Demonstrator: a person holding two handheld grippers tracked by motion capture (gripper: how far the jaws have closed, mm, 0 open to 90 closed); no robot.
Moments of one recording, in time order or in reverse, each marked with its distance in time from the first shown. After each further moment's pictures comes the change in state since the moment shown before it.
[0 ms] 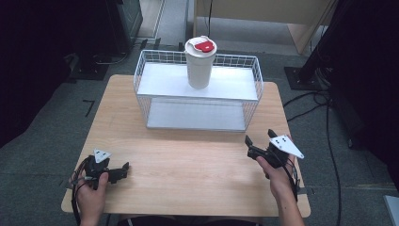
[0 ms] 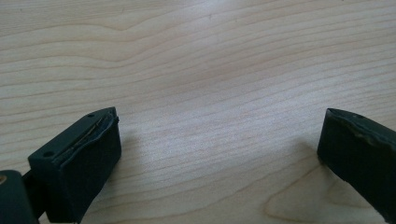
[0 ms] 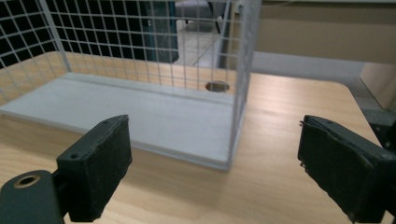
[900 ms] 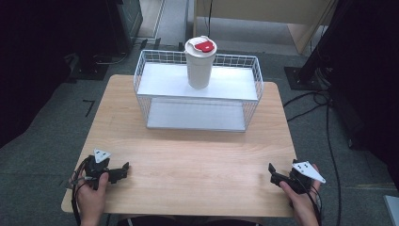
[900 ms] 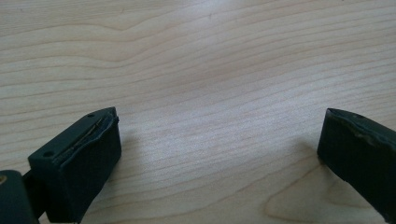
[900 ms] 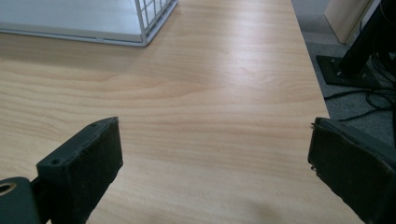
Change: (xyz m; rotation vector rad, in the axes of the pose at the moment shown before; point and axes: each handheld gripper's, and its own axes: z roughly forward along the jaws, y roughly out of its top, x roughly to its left) left arm 0.000 0.000 0.000 0.001 0.001 0.002; right arm -0.063 -0.077 -0.053 0.211 -0.129 0.034
